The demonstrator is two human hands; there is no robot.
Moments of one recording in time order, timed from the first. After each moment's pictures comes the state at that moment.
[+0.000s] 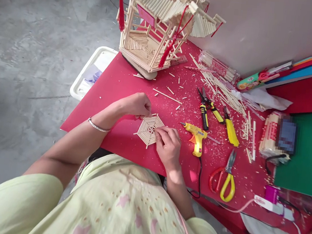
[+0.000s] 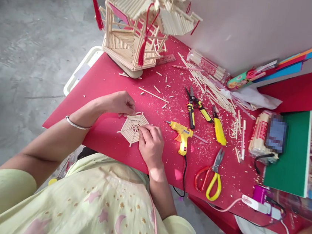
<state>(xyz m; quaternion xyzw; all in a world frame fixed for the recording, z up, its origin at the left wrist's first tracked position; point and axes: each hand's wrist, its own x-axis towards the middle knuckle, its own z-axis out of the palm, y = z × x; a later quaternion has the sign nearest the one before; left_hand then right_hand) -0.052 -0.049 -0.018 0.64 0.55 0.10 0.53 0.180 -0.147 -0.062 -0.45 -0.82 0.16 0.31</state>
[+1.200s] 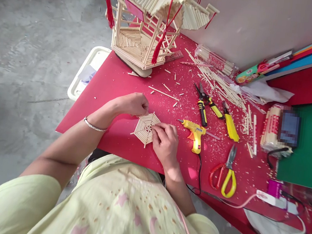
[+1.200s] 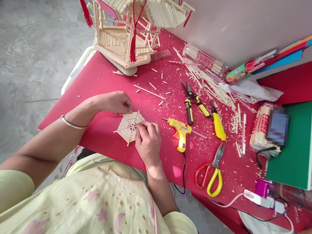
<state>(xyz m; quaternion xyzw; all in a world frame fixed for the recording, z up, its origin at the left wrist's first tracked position) -0.044 -0.045 -0.010 0.69 0.54 0.04 0.48 0.179 -0.145 -0.061 -0.47 -0.82 0.15 0.30</state>
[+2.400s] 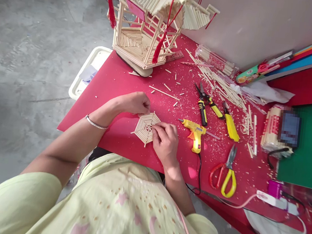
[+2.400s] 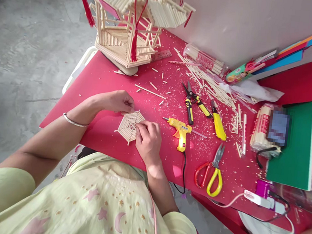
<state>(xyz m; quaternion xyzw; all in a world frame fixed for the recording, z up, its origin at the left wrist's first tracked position) -0.043 -0.045 -0.012 0.68 0.52 0.06 0.51 0.179 -0.147 -0.061 -0.47 -0.82 0.16 0.29</state>
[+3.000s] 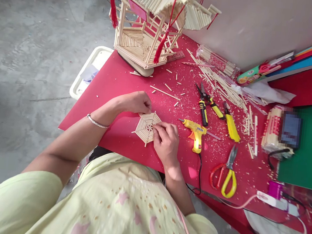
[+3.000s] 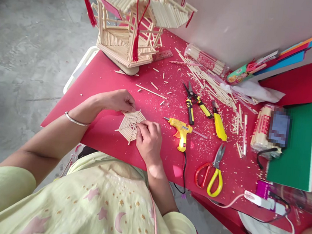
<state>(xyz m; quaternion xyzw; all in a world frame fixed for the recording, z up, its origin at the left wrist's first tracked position) -0.044 -0.043 -0.018 0.69 0.51 0.07 0.51 0.178 -0.147 -0.058 -0.47 -0.82 0.15 0.29</state>
